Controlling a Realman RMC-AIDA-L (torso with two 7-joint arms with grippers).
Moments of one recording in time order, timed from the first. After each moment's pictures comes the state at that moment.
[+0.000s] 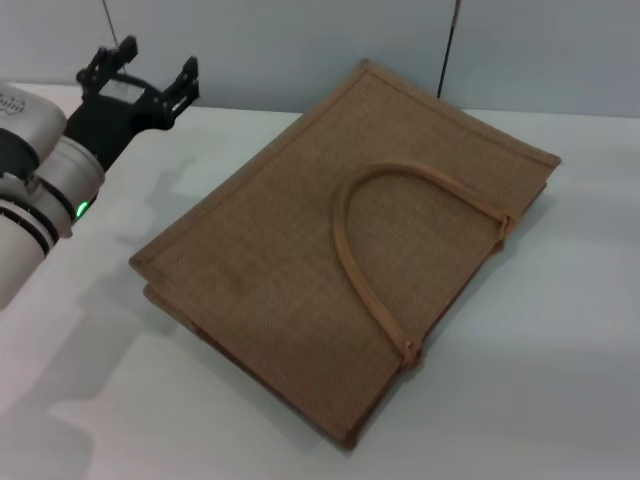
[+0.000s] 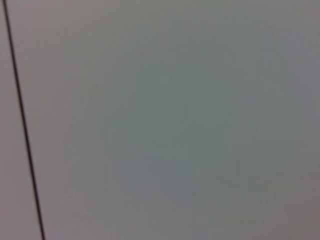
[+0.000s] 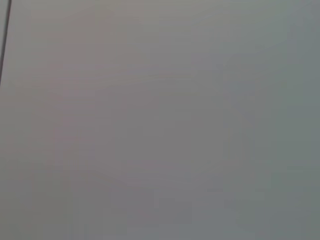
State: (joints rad) left arm -0.61 -2.05 1.37 0.19 -2.90 -0.98 2.84; right arm 0.64 2.03 -0.56 -0.01 -0.71 -1.01 0.11
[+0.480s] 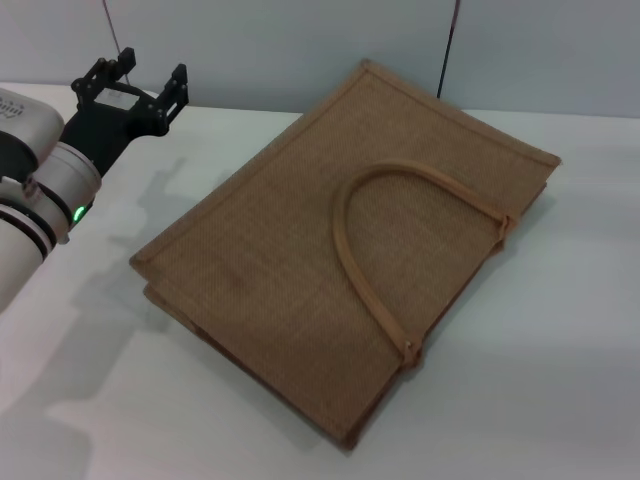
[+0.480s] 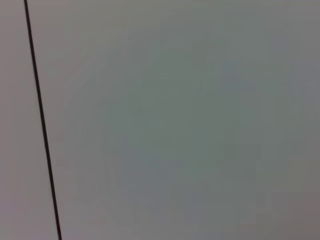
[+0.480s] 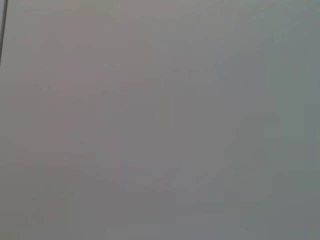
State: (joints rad) left arm -0.62 -2.04 1.35 0.16 -2.90 -0.97 2.84; right arm 0.65 2.03 -0.55 -0.01 -0.71 -1.01 0.11
